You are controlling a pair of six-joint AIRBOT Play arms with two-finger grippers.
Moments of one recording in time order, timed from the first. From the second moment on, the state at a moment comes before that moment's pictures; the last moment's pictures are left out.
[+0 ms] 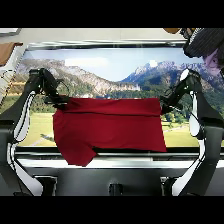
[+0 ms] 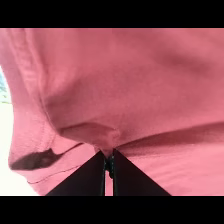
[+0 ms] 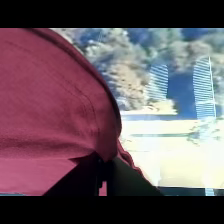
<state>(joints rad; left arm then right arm) 0.13 -2.00 1.88 -1.67 1.66 1.57 -0.14 -2.08 1.93 -1.33 1.84 1.79</state>
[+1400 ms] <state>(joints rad) 0.42 -1.65 1.57 -1.83 1.62 1.57 -0.36 -1.77 1.88 -1.32 1.78 1.59</state>
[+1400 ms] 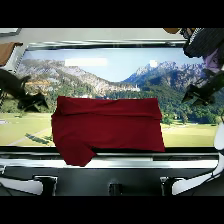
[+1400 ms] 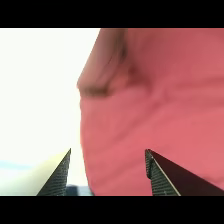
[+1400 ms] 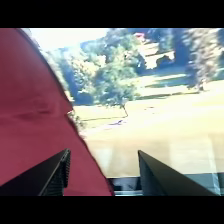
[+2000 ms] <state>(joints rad) 0.52 -1.07 0.60 -2.02 1.39 1.54 -0.39 -1.57 1.57 -1.10 1.68 1.50</state>
